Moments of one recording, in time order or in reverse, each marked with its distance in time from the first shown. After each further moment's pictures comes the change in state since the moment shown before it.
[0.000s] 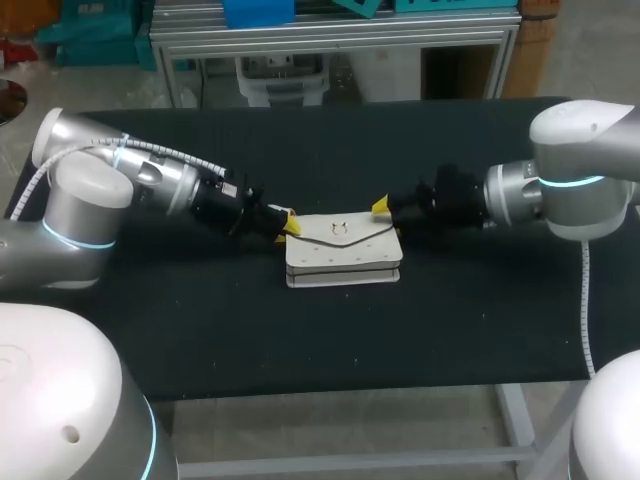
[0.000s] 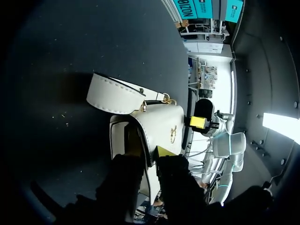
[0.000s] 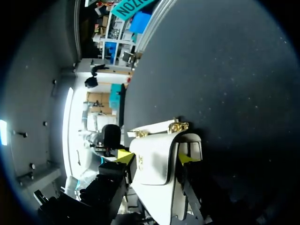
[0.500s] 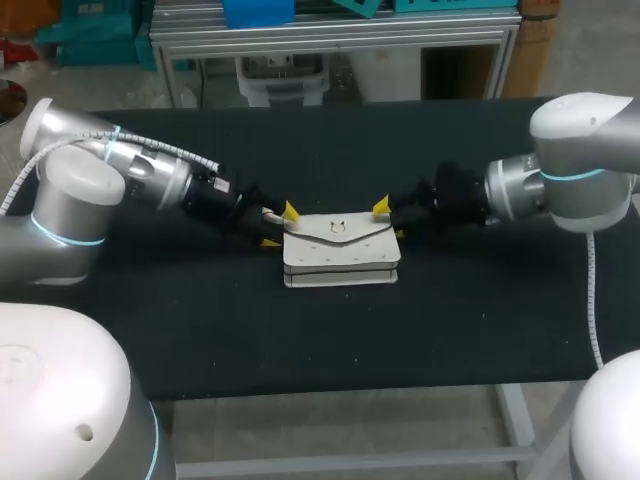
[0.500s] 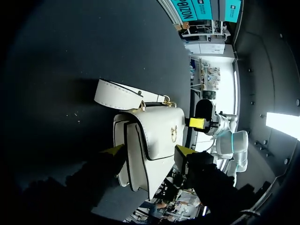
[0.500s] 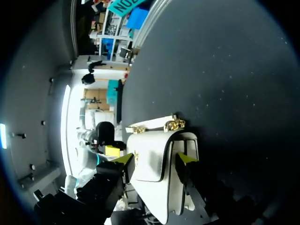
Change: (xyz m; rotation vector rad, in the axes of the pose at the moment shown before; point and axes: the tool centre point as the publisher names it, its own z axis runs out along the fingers) left arm 0.001 0.000 -0.021 0.034 -0.043 0.014; right arm -0.002 -0.003 -0.005 0.045 -0.030 0.025
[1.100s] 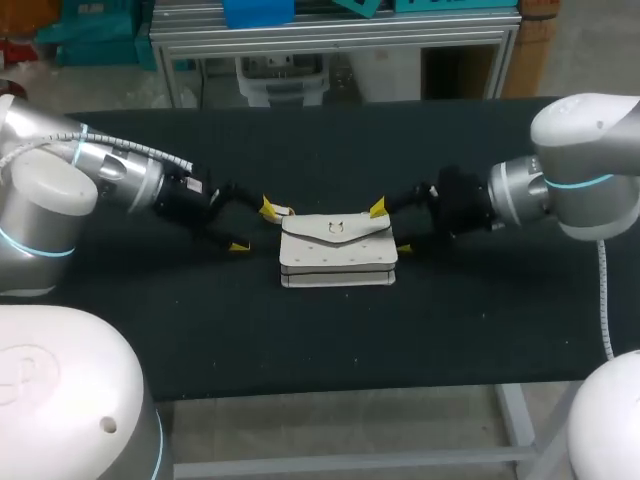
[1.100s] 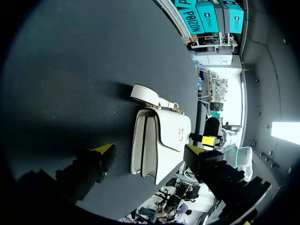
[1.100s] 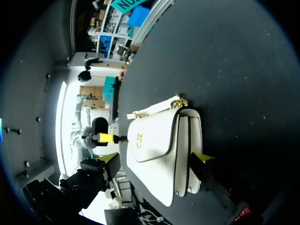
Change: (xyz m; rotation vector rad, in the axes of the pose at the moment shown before) left arm -0.016 0.008 -0.042 0.099 -0.078 -0.056; right arm 0.013 -0.037 -0.010 -0.003 -0.055 -0.033
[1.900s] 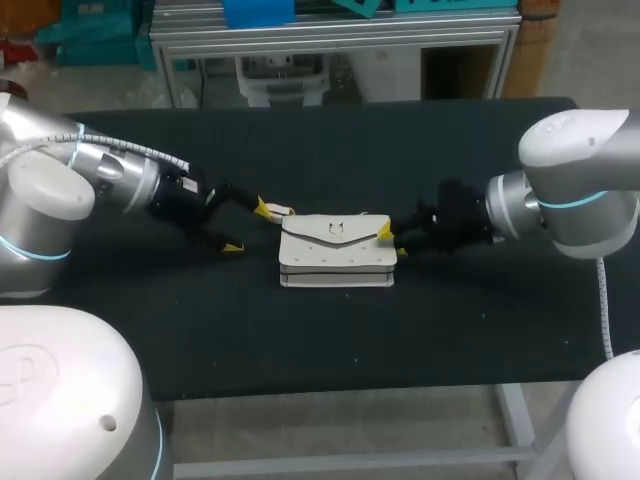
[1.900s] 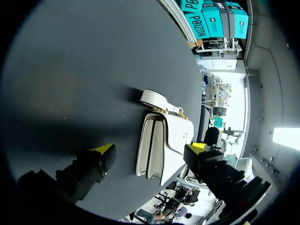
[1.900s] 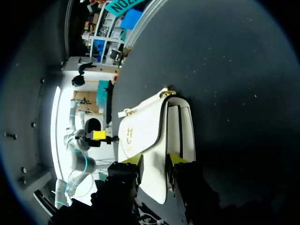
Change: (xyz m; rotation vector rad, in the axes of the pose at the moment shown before) left arm -0.009 -0.005 -0.006 0.026 -0.031 -0.036; right arm -0.014 -0.013 0.006 -0.036 -0.052 0.038
